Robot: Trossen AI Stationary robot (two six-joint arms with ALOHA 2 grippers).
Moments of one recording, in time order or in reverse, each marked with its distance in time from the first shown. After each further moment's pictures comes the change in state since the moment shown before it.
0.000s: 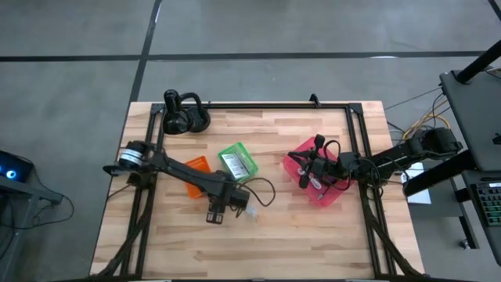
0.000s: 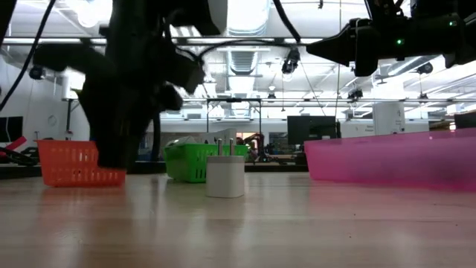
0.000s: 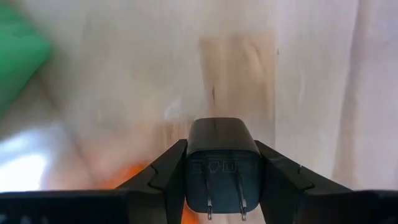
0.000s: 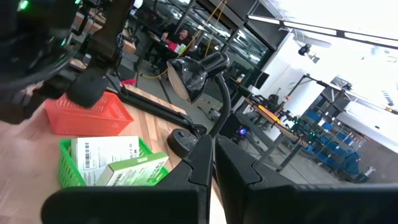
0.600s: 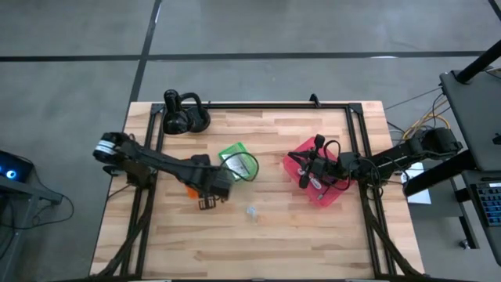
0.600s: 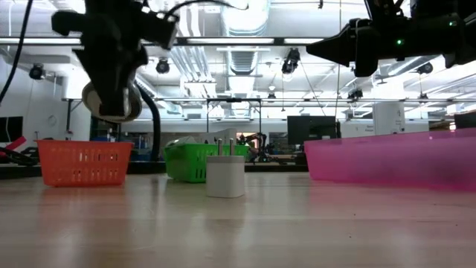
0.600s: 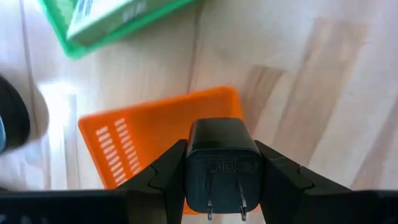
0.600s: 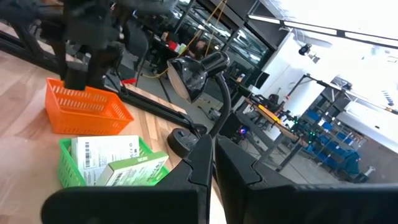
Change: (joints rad) left arm 0.009 -0.268 -0.044 -0.196 -0.220 -0.338; right arm 0.000 0.000 0.000 -0.002 0.000 -0.001
